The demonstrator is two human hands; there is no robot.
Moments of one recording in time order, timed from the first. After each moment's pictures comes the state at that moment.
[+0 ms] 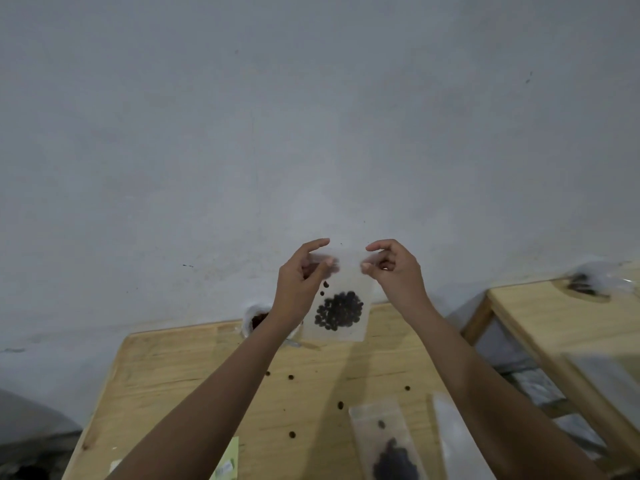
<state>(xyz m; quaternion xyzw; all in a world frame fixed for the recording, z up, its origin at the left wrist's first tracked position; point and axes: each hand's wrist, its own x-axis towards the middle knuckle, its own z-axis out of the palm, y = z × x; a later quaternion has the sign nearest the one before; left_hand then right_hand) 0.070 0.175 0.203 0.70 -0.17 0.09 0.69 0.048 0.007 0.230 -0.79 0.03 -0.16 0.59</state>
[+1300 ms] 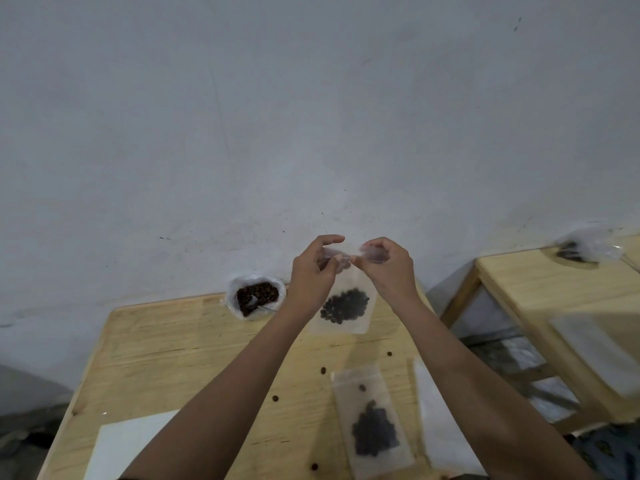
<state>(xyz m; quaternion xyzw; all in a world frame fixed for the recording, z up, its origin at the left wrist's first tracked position) 0.039 0.119 0.183 0.73 -0.15 0.05 0.67 0.031 -0.018 0.191 -0.80 0.11 -0.15 0.56</state>
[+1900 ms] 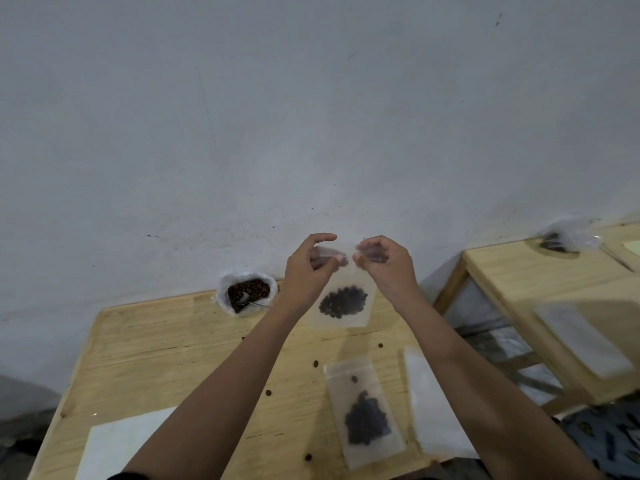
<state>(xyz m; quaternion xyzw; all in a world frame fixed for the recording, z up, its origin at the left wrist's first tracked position) 0.038 0.117 0.174 0.74 -0.14 0.01 0.66 0.016 -0.033 0.190 -0.80 0.09 -0.14 0.57</state>
